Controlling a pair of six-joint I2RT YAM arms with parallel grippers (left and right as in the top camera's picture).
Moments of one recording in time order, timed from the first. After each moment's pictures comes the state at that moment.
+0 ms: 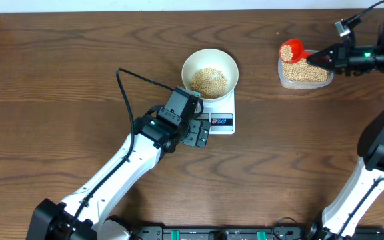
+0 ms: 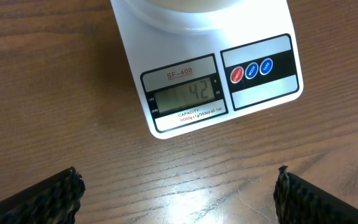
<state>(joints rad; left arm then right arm) -0.56 1.44 0.98 -0.64 -0.01 -0.25 -0.32 2.20 2.03 -1.48 -1.10 -0.41</state>
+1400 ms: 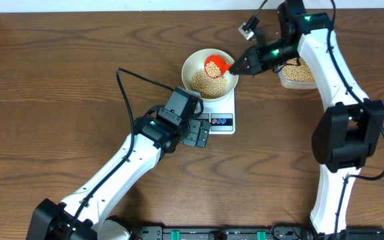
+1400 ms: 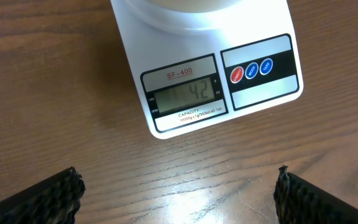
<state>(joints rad) -0.56 1.44 0.98 -0.64 -0.01 -0.25 0.17 2.20 2.03 -1.23 -0.92 -0.27</state>
